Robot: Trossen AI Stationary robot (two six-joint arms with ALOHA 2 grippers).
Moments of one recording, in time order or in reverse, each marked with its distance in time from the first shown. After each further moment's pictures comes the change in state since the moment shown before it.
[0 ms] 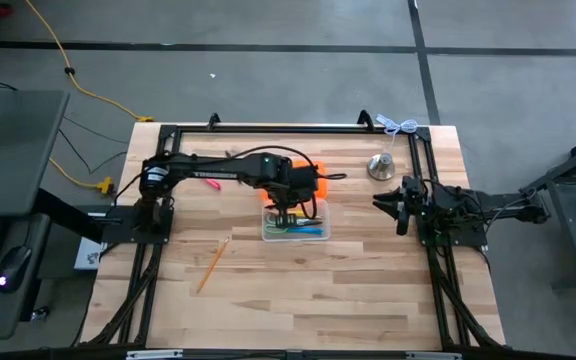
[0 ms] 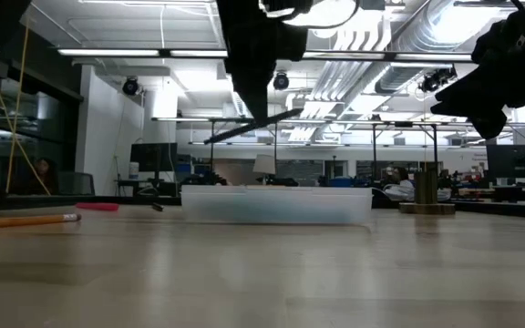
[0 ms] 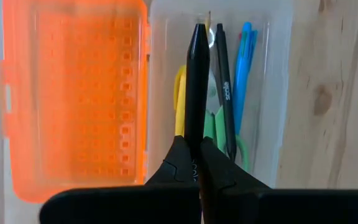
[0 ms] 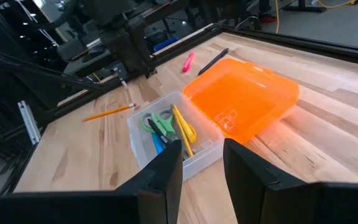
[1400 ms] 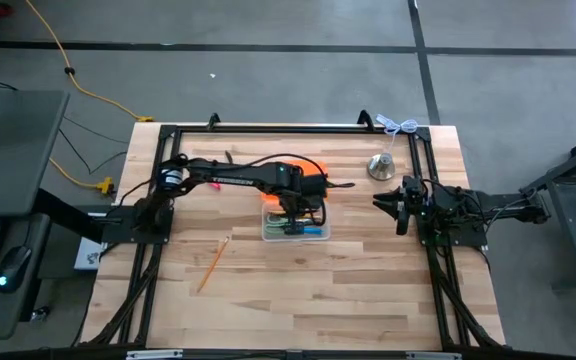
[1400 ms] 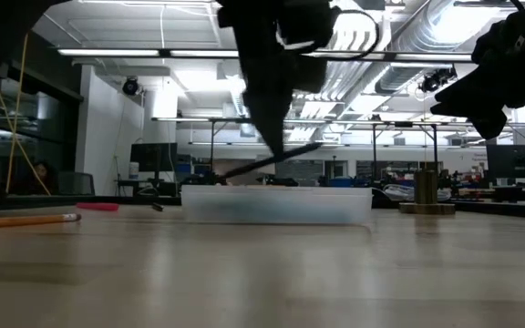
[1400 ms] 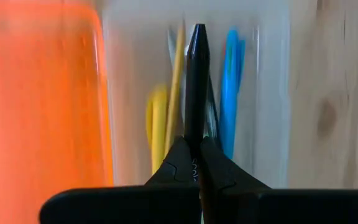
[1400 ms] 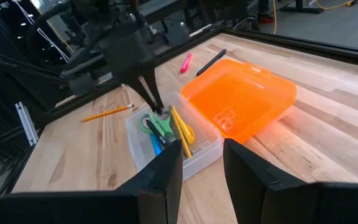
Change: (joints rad) left arm 0.000 0.132 0.001 0.108 0.084 0.051; right arm 0.000 0.000 0.000 -0.001 0.008 0.000
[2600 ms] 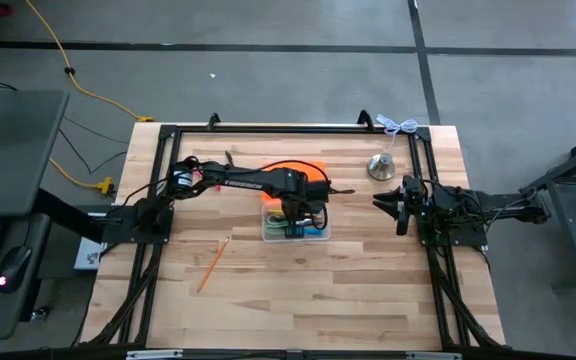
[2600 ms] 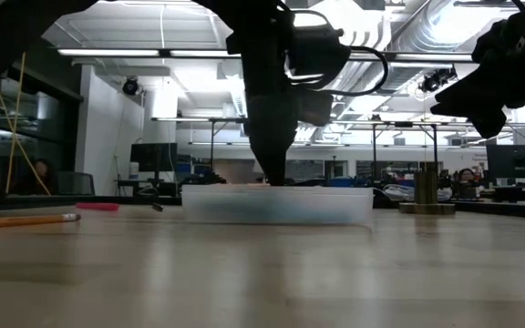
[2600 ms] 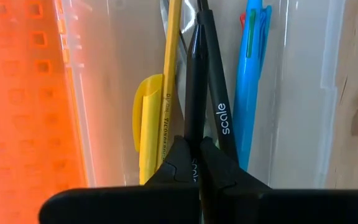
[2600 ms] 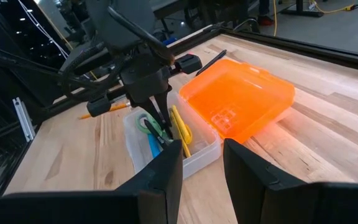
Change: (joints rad) left arm 0.007 0.089 -0.001 0.011 0.026 0.009; right arm 0.000 0.000 0.000 -0.002 0.000 -0.026
